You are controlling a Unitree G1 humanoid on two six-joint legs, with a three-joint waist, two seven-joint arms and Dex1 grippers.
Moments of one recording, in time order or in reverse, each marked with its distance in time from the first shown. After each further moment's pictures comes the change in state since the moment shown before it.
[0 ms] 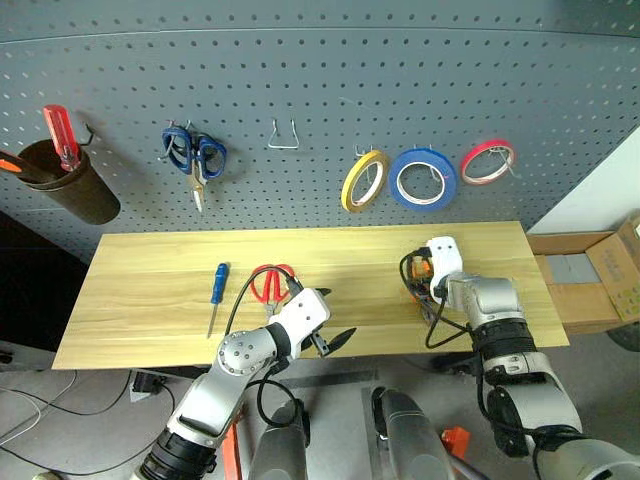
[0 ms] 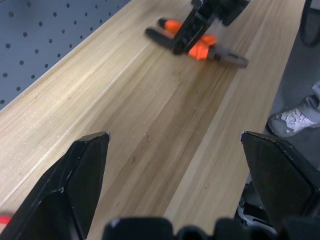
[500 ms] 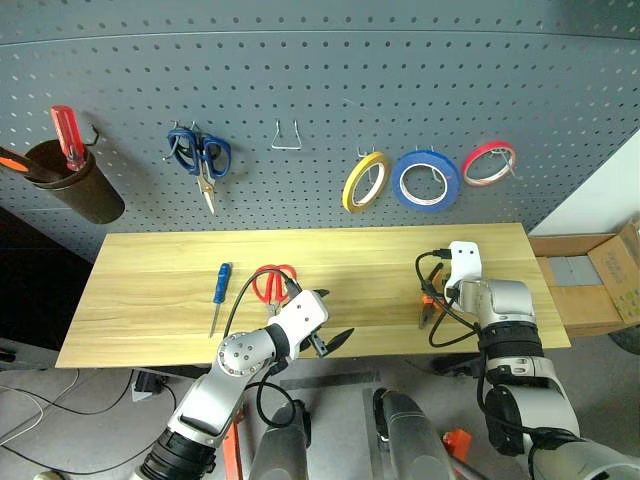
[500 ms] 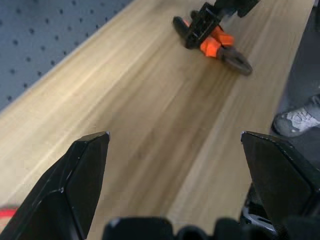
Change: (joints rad) left arm 0.001 0.006 0.000 0.043 0.004 -0.037 0.012; right arm -0.017 0.070 -0.264 -0.013 0.019 0.167 -0.260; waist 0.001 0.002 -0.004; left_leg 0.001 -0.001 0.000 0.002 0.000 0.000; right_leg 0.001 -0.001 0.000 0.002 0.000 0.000
